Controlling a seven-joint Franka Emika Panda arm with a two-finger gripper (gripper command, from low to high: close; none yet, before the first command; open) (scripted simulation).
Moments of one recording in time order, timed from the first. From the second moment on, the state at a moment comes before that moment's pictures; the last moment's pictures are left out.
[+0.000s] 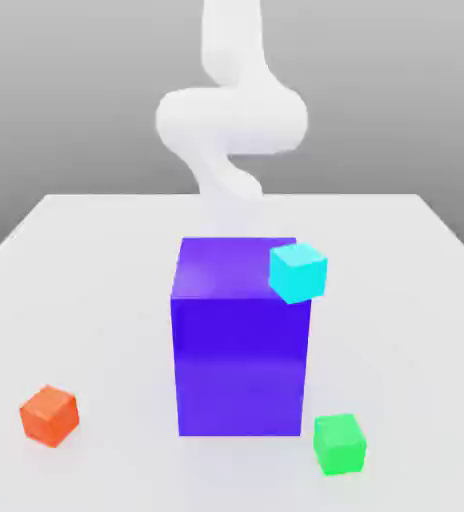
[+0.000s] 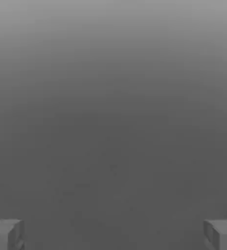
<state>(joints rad) 0.03 -0.76 0.00 -2.36 0.00 2.27 0.76</state>
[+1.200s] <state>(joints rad) -0.01 -0.59 0.11 -2.68 0.07 2.09 1.16</state>
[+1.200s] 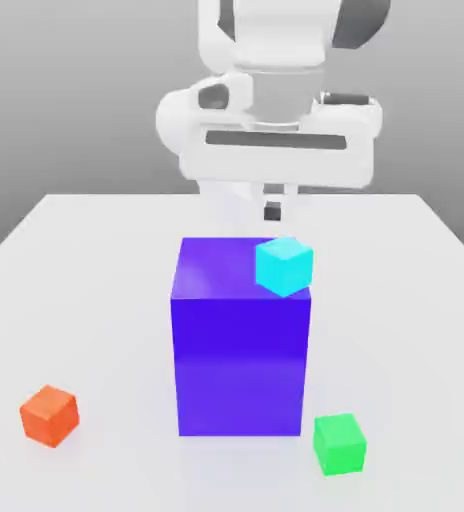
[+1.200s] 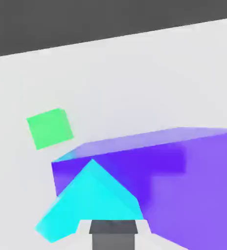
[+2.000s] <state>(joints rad) -0.01 -0.36 -0.03 -2.55 0.23 2.13 1.00</state>
